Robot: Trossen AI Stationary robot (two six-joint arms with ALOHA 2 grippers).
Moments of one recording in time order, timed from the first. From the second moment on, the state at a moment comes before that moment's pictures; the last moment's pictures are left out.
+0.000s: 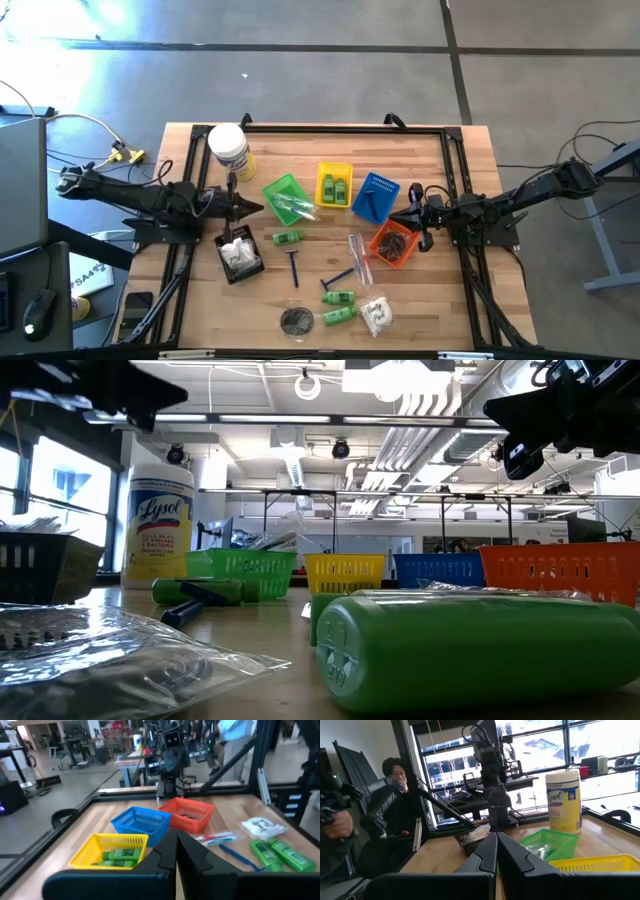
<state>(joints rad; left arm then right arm) -0.19 0.49 0.30 0.17 -0.24 0.05 0.22 0.76 0.01 0.91 0.18 0.16</state>
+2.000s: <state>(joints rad) -0.12 0.48 0.03 0.35 -0.27 0.02 0.22 0.76 0.02 0.88 0.13 0.06</state>
